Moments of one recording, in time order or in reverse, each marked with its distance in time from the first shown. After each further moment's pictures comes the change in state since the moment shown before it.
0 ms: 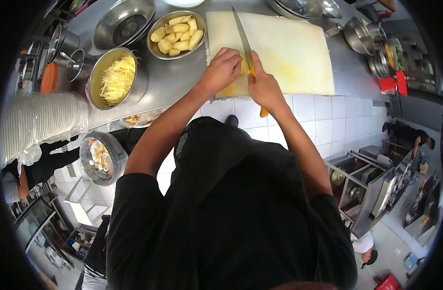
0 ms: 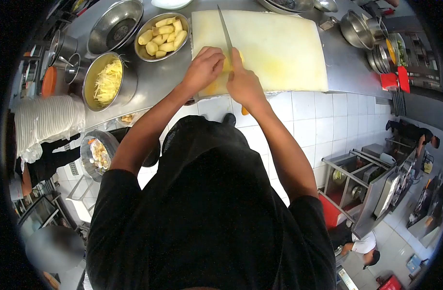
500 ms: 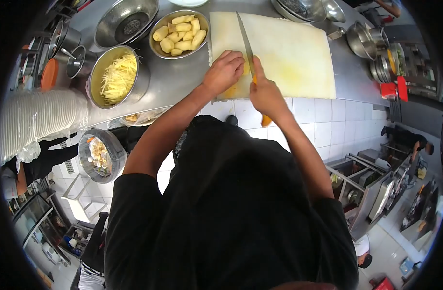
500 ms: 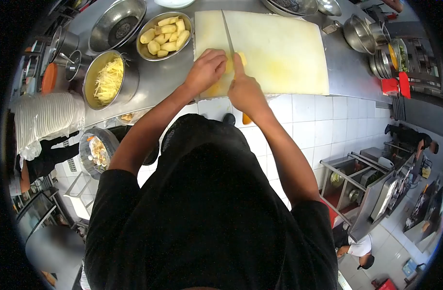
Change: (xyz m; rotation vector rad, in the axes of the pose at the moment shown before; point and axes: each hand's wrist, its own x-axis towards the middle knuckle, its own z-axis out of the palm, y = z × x) left_hand -0.001 0.002 0.003 0.035 0.010 -0.002; right_hand -0.007 0.011 0.008 -0.001 0.035 -0.093
